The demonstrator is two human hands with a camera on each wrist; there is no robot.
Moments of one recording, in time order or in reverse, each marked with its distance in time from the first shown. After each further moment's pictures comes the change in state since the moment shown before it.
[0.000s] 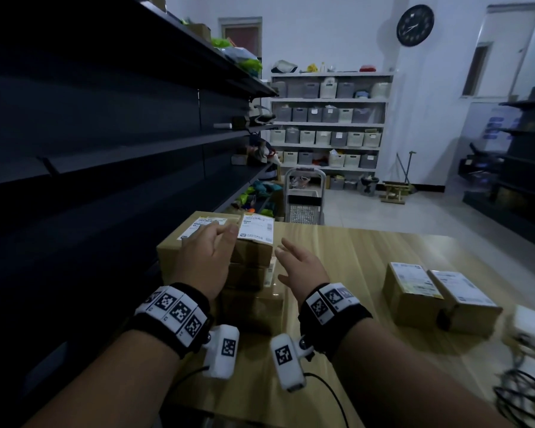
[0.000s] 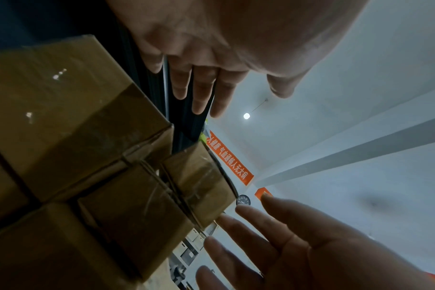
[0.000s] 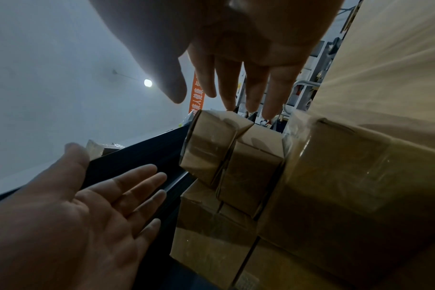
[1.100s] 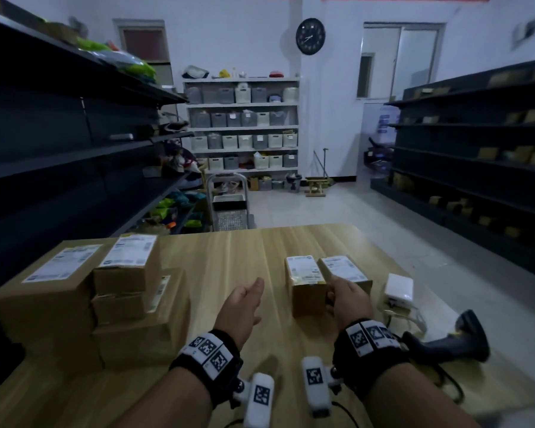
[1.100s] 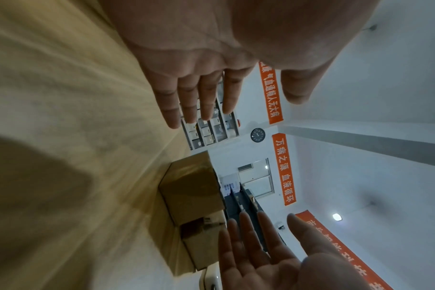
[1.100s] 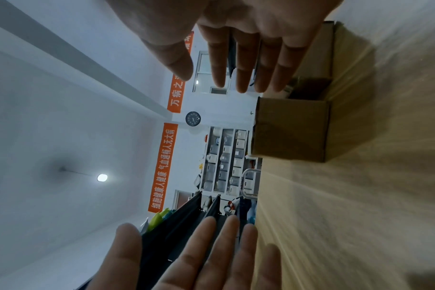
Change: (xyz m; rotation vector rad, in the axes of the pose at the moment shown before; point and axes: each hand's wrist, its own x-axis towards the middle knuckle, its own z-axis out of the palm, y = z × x) left_hand -0.071 0.090 0.245 -0.624 -0.521 -0.334; right_hand -0.048 0.046 -0.272 0.094 0.736 0.155
